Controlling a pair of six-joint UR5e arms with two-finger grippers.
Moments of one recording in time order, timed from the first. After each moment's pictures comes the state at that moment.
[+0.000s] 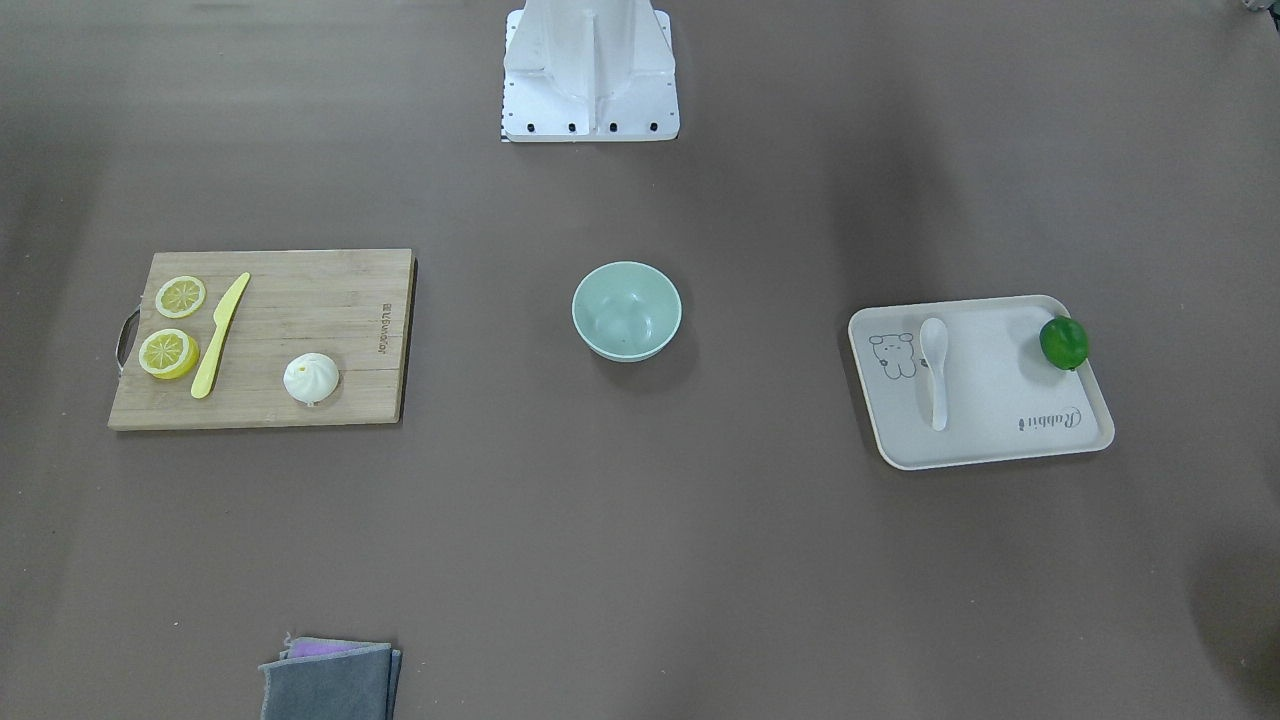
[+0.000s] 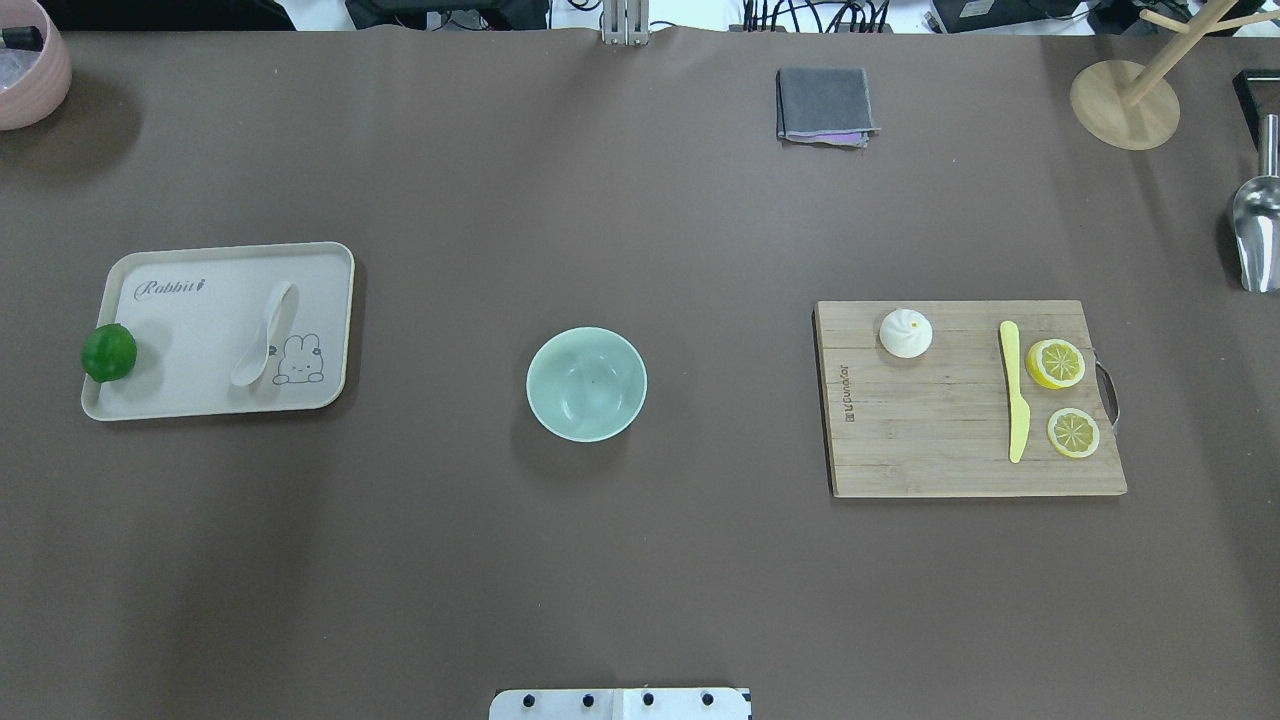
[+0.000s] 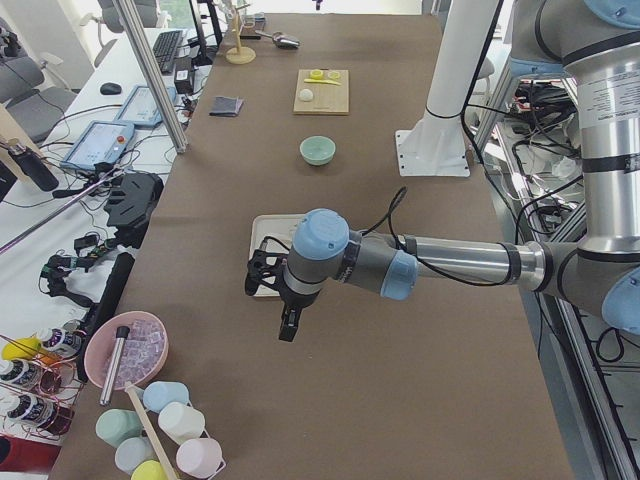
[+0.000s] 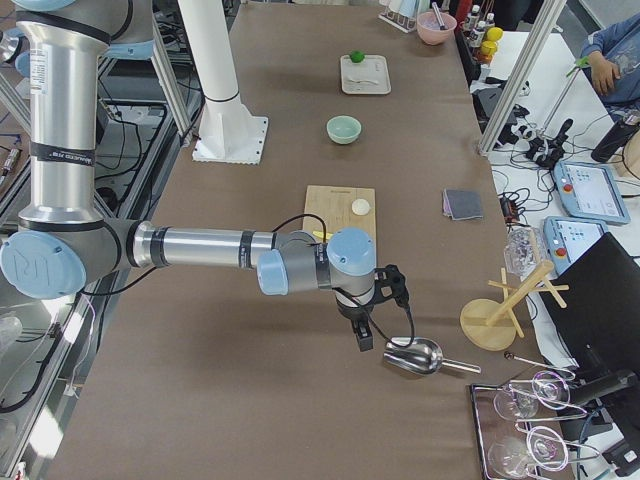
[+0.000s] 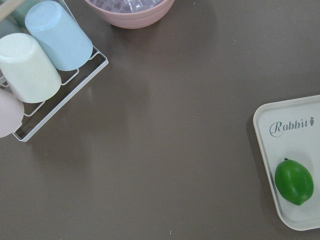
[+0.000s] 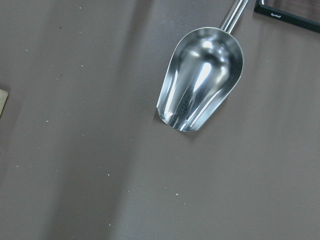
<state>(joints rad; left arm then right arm) -1.62 -1.37 -1.84 -1.82 -2.36 -0.10 1.56 -1.67 1.67 -1.39 2.30 -0.16</state>
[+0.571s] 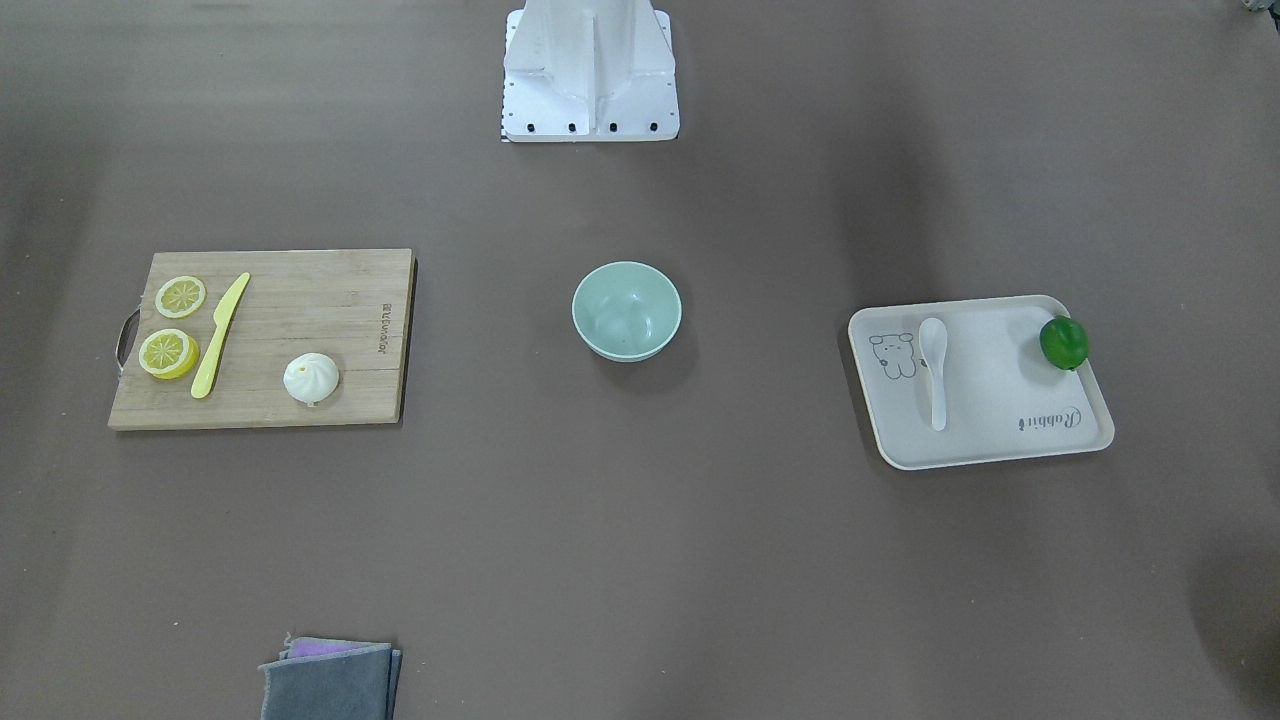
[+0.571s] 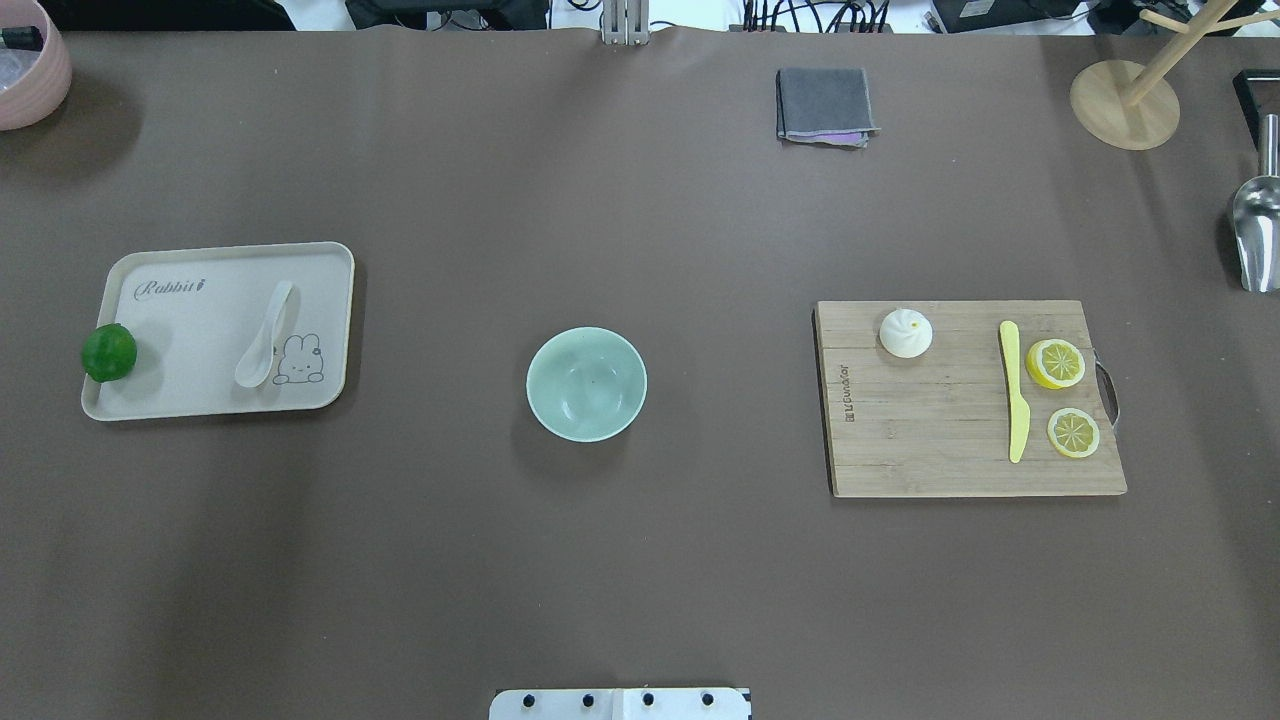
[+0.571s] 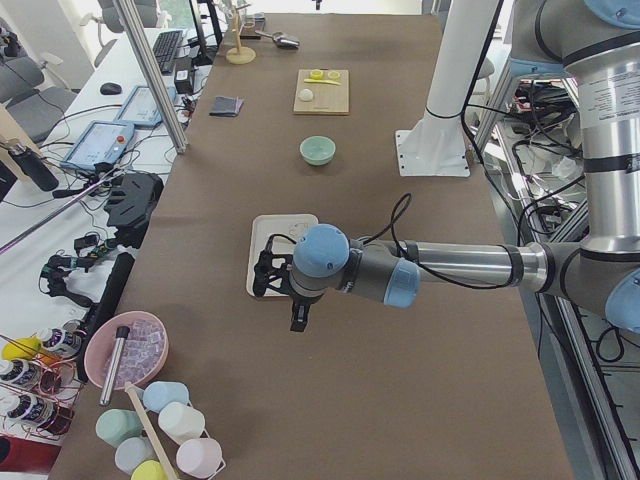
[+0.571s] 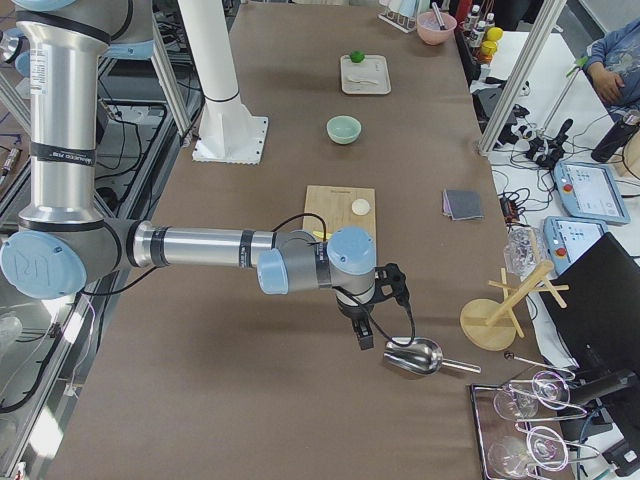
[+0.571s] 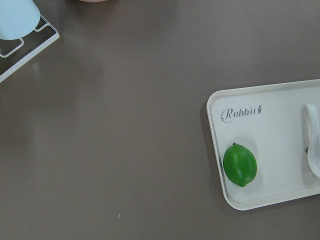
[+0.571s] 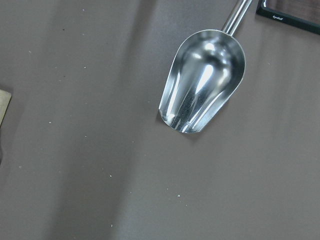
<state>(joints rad) -1.62 -1.36 -1.81 -1.82 -2.55 -0.10 1.56 -1.67 1.67 -1.38 2.31 -0.16</state>
